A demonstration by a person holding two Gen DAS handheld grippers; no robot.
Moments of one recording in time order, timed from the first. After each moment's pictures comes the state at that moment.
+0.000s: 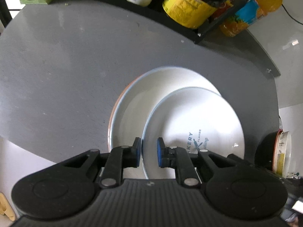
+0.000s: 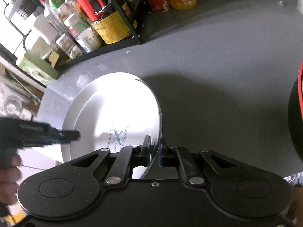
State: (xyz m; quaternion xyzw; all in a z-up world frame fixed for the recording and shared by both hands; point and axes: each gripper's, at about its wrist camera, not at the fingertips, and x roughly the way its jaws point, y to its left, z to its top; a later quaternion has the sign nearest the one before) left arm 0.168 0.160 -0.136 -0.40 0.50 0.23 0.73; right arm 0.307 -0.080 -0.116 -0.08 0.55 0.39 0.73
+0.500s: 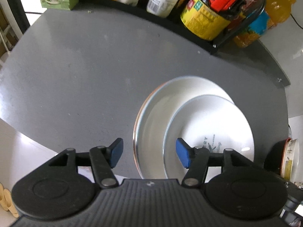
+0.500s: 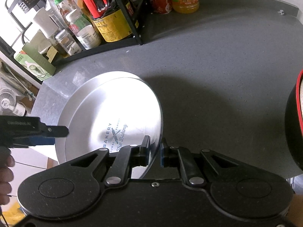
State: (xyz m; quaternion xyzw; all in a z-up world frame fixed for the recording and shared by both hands) left arm 0.151 0.164 -0.136 -0.39 0.50 0.27 0.73; right arm 0.301 -0.077 -0.116 -0.10 0.54 0.38 0.74
